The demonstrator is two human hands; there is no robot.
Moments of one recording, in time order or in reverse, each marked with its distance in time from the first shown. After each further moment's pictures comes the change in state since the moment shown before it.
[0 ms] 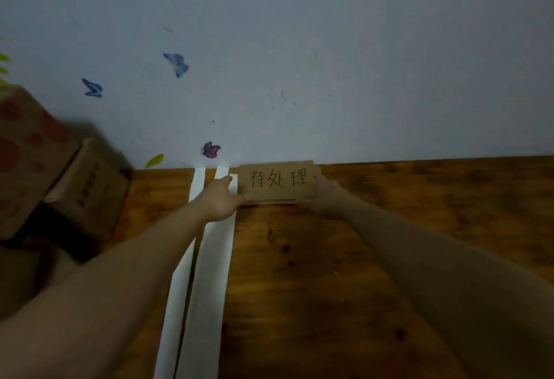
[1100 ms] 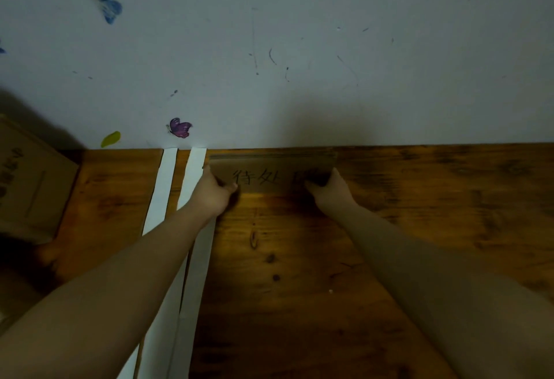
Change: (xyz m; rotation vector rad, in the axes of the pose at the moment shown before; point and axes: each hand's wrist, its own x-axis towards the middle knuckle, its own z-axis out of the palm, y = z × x) left_hand 0.100 -0.021 0.064 -0.499 0.095 -0.078; right_hand 0.098 0.063 0.027 0.574 0.167 0.064
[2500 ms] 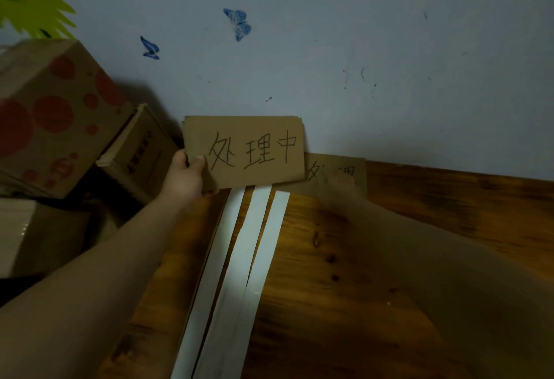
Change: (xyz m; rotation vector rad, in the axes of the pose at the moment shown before) left_hand -0.071 -0.016 -0.139 -0.428 0.431 -0.141; right_hand -0.010 -0.061 0.089 -0.732 -0.276 -0.251
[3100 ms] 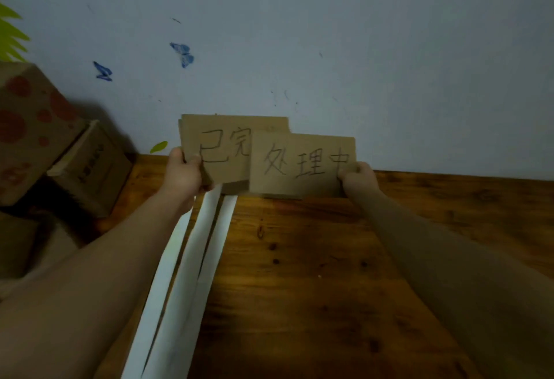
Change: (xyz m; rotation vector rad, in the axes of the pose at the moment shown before) left_hand -0.068 0.034 0.069 -0.129 -0.102 0.104; right_hand -0.104 0.080 -0.097 0.847 0.447 0.312
